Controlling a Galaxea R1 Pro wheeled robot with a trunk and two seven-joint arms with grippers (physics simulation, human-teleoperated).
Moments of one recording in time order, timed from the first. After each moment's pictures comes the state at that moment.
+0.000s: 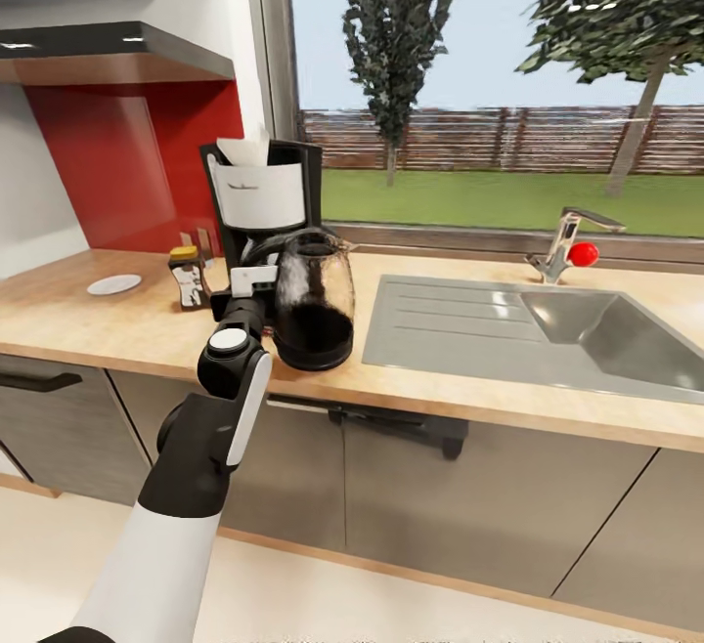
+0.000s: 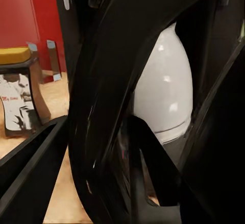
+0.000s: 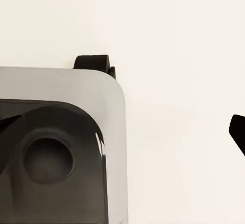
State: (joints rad) left arm -0.76 -0.17 -0.21 -1.57 -0.04 0.68 0.44; right arm -0.11 -0.15 0.02 -0.06 -0.07 -0.09 0.14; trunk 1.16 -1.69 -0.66
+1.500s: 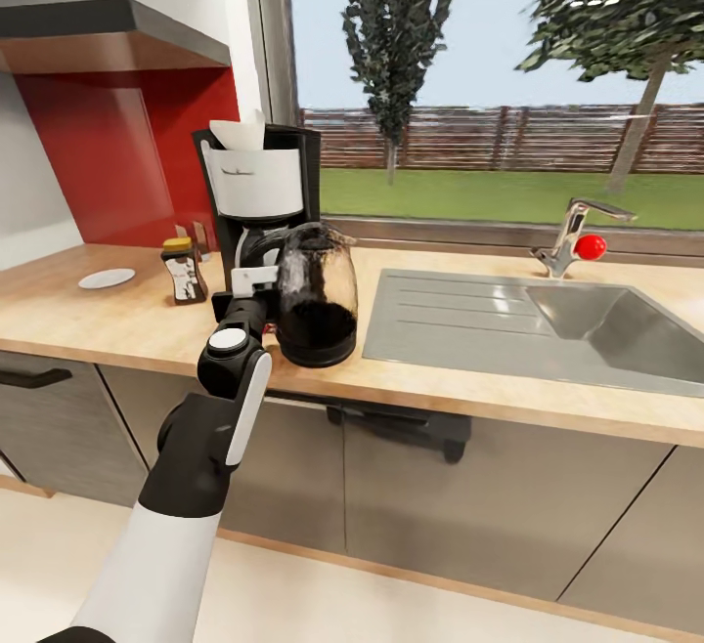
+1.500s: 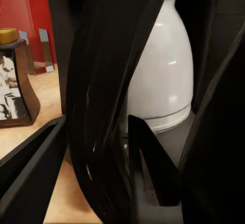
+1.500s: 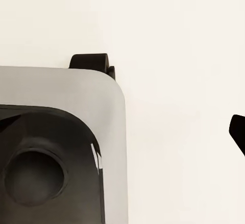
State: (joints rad) left arm -0.76 -0.17 -0.21 -1.57 -0.02 0.68 0.44; right arm -0.11 -0.15 0.02 -0.06 -0.07 -0.09 0.14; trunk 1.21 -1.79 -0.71
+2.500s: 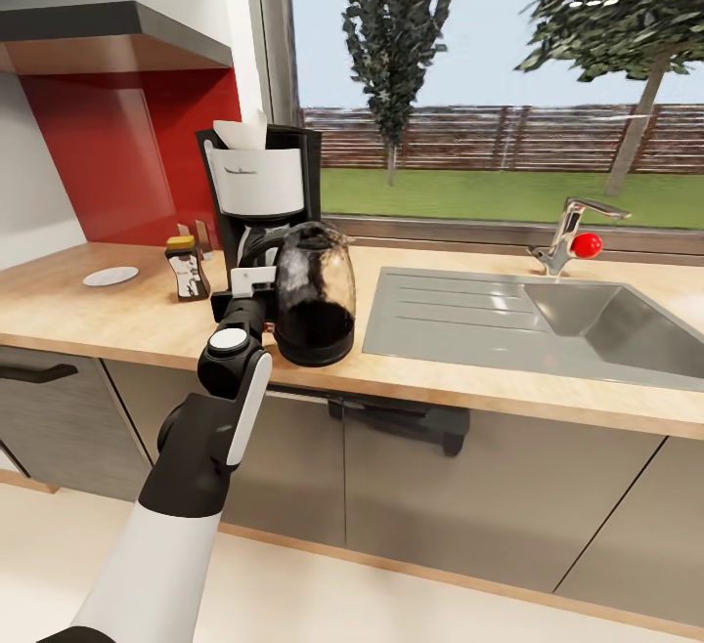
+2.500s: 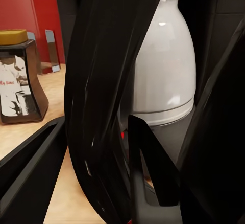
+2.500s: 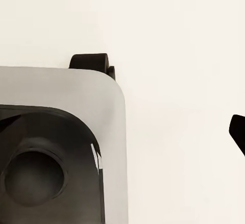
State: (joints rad) left arm -0.77 -0.17 -0.21 -1.57 -0.04 0.68 0.44; right arm -0.11 -0.15 0.02 -0.06 -0.07 -0.09 0.14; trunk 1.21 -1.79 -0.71
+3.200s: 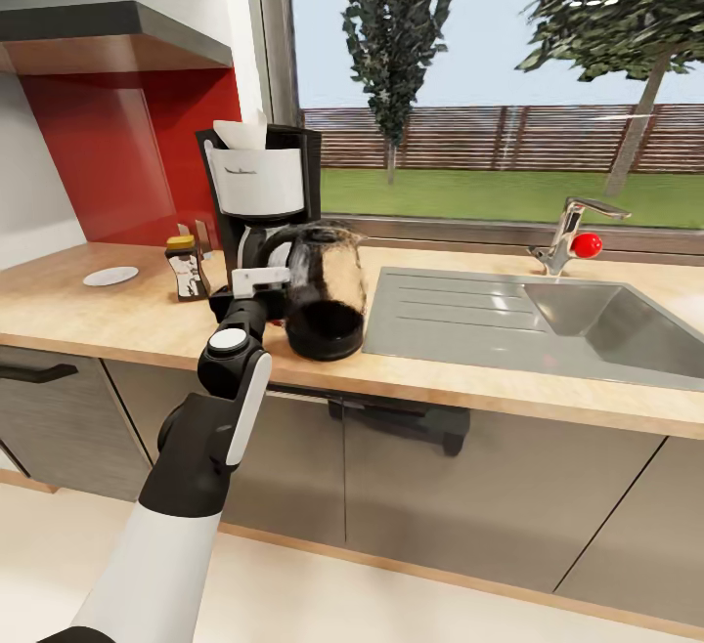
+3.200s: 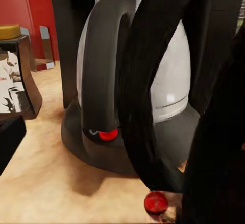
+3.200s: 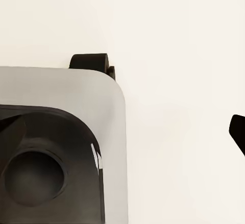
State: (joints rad) left arm -0.76 -0.17 -0.21 -1.56 -0.02 0.68 0.44; right arm -0.11 -0.15 0.02 -0.06 -0.07 -0.09 0.14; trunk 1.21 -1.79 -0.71
